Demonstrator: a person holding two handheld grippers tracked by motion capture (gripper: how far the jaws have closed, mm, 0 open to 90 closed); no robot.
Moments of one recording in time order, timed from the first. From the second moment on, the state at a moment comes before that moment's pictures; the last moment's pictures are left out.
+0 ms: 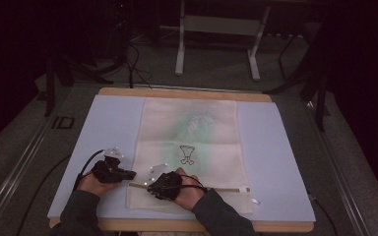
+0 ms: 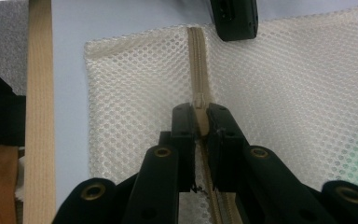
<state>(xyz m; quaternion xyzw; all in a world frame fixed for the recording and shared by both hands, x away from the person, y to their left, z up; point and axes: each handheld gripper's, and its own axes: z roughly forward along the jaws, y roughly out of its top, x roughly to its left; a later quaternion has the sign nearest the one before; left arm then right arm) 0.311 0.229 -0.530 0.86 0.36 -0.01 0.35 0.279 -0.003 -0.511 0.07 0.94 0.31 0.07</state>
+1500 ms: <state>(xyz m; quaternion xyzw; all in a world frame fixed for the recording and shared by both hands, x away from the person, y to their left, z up) 0.311 0.229 -0.529 0.86 0.37 -0.01 0.35 0.274 -0.020 -0.508 0.08 0.94 0.31 0.08</state>
